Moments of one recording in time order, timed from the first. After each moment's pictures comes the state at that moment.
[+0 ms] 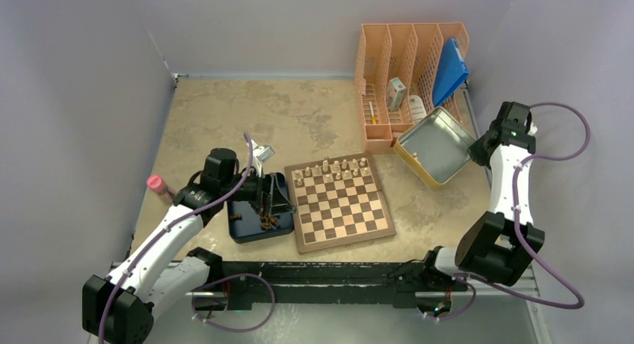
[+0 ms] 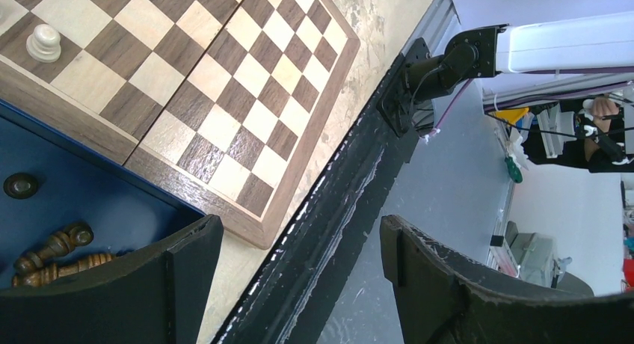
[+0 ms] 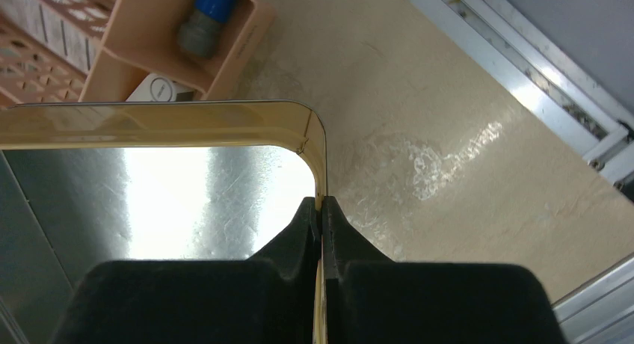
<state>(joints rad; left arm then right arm) -0.38 0.90 0.64 -0.39 0.83 -0.36 -0.42 1.35 1.23 -0.82 0.09 0.47</state>
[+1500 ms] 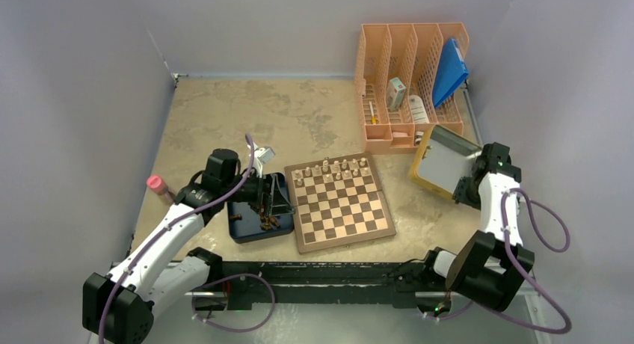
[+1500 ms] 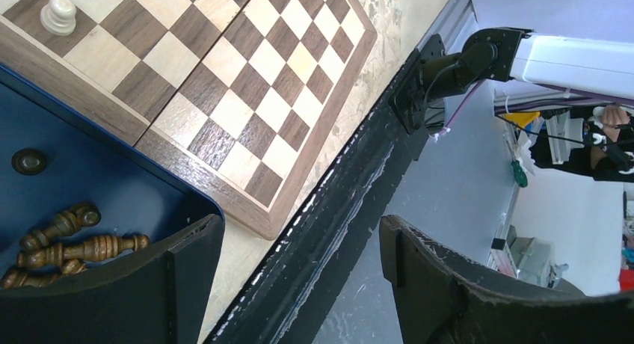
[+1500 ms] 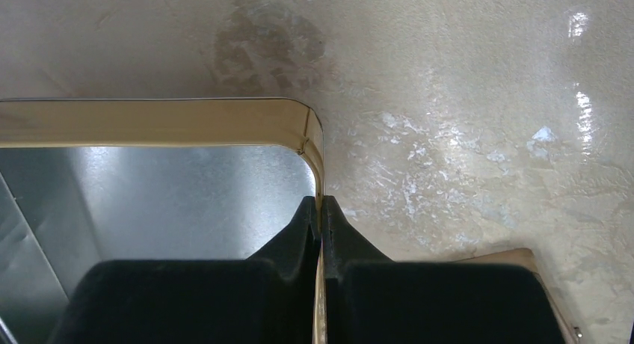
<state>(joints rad) -0.39 0.91 0.65 -0.43 0.80 -0.36 -0.45 1.16 0.88 -1.05 0.15 1.59</state>
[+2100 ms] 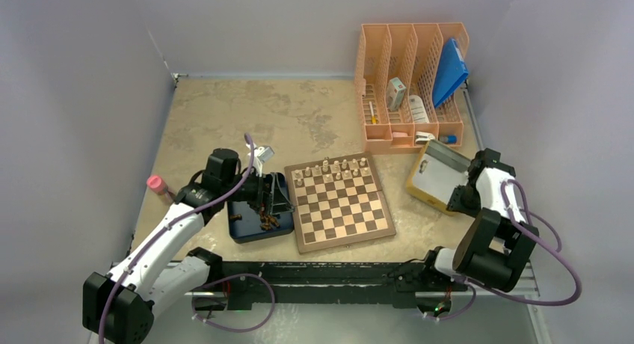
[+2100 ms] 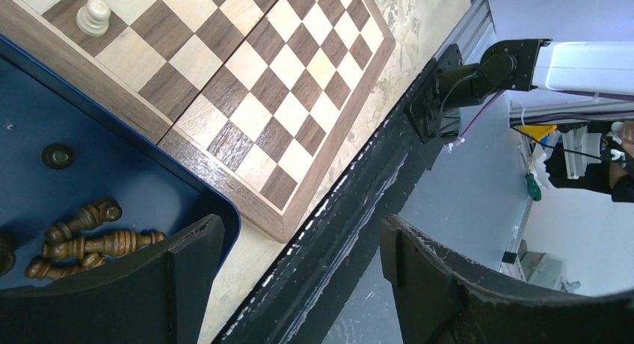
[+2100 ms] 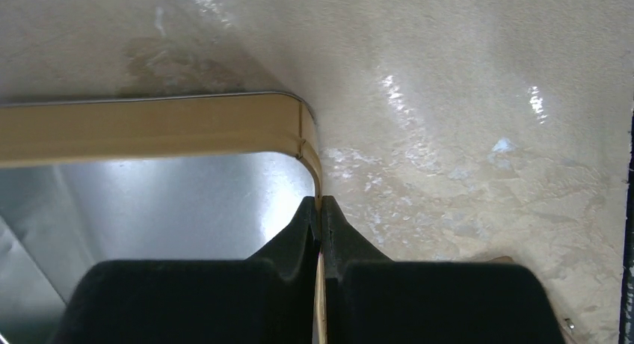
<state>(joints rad) -0.39 0.91 0.65 -0.44 0.74 -0.36 -0.45 1.31 0.84 -1.06 0.16 1.67</state>
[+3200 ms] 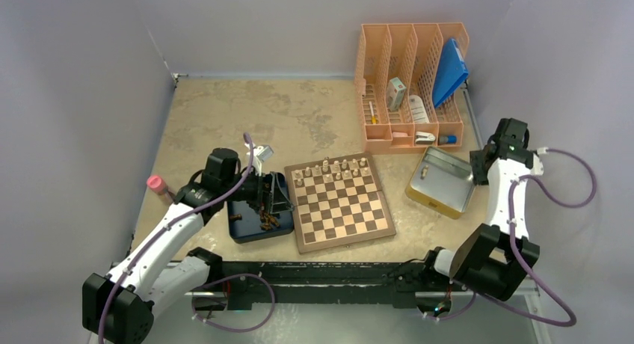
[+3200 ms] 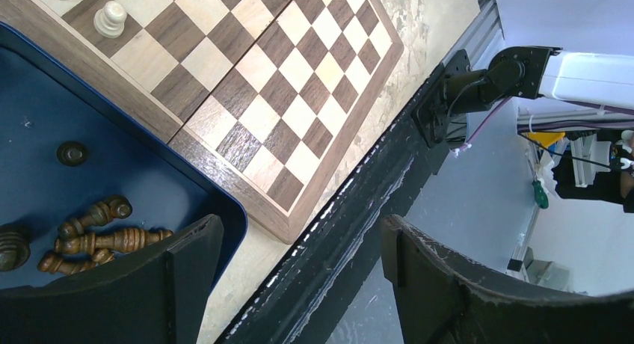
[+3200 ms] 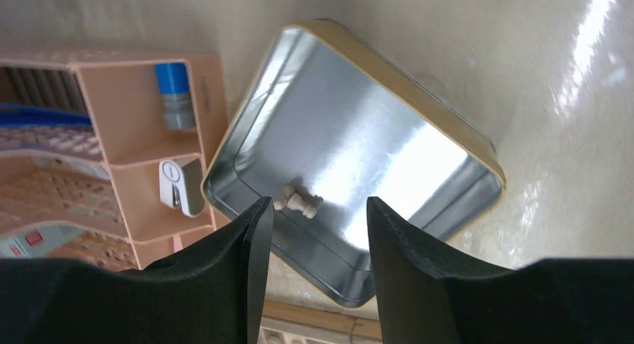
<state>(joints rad) -0.39 0.91 0.66 -0.46 0.71 -0.36 -0.45 1.24 1.06 -0.92 0.22 1.18</state>
